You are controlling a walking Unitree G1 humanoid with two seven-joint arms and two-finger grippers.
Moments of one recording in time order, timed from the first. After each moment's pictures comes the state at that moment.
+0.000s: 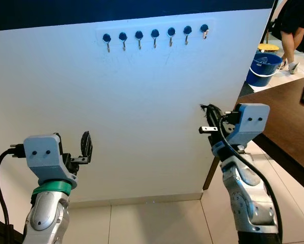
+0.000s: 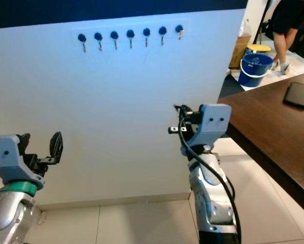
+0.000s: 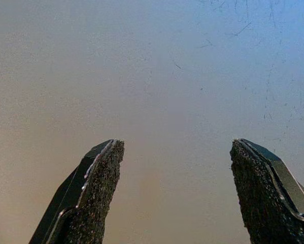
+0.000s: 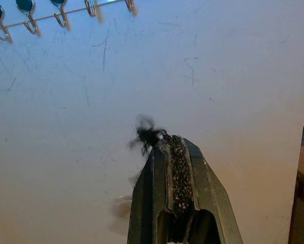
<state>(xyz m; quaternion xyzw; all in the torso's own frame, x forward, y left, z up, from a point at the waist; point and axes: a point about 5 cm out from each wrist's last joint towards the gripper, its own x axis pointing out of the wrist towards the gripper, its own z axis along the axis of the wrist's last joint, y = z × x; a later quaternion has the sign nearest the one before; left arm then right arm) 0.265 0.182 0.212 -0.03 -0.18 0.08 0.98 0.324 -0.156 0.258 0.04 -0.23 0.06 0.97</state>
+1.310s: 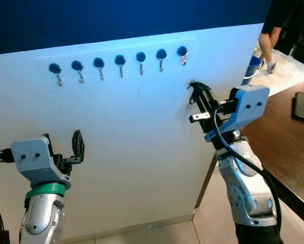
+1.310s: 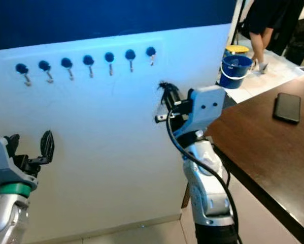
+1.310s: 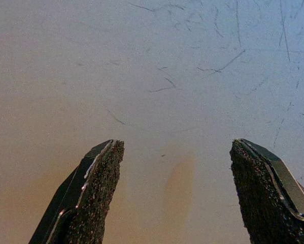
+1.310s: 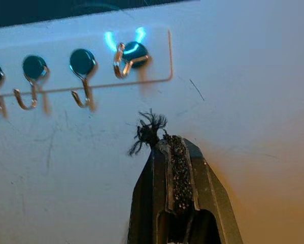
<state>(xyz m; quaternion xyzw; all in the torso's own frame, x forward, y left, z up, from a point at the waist) 0.259 0.191 0.211 -0.04 -0.19 0.12 0.97 0.311 -0.130 0.301 0.01 -0.32 0.15 0.94</state>
